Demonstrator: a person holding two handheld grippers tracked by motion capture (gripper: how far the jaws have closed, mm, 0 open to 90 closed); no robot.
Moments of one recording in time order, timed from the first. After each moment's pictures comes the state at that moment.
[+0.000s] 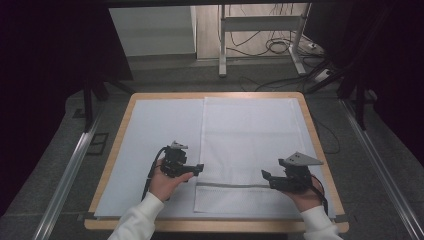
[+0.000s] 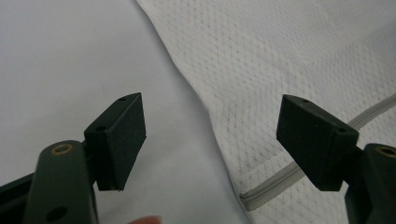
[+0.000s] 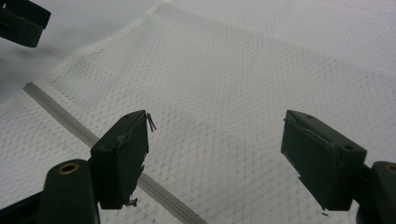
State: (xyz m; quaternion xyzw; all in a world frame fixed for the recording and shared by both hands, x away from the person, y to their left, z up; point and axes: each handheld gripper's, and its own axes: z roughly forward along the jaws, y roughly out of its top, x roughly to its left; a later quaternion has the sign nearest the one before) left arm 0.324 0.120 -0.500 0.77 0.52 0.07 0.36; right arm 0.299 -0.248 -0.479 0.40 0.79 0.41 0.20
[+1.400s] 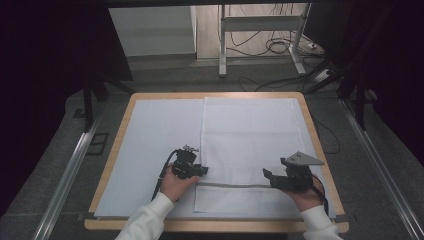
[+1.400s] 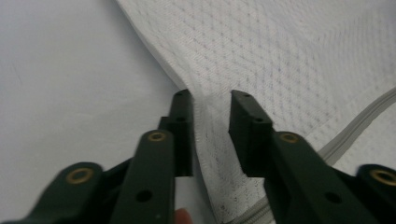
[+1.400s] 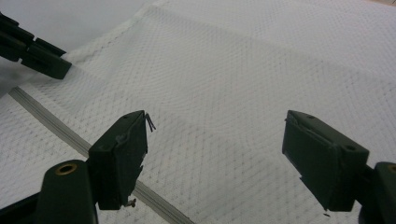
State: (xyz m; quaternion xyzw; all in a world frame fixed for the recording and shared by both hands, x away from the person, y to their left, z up) left arm 0.335 0.093 -0.524 0.80 0.50 0.03 0.33; right arm 0.300 -0.250 -0.478 0.41 0.79 0.41 0.21
